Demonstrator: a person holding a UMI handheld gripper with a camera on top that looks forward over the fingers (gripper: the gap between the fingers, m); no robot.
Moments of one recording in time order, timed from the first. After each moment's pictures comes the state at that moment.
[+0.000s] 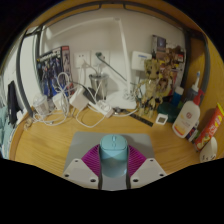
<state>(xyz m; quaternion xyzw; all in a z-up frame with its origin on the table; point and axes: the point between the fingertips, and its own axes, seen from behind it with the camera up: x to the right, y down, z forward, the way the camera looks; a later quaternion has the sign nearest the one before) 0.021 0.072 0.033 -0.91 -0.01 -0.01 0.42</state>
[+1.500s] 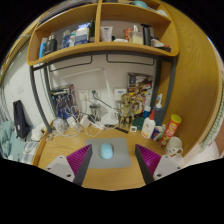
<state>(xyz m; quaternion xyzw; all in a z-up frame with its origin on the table) 0.048 -0.104 0.258 -0.88 0.04 -0.02 0.48</state>
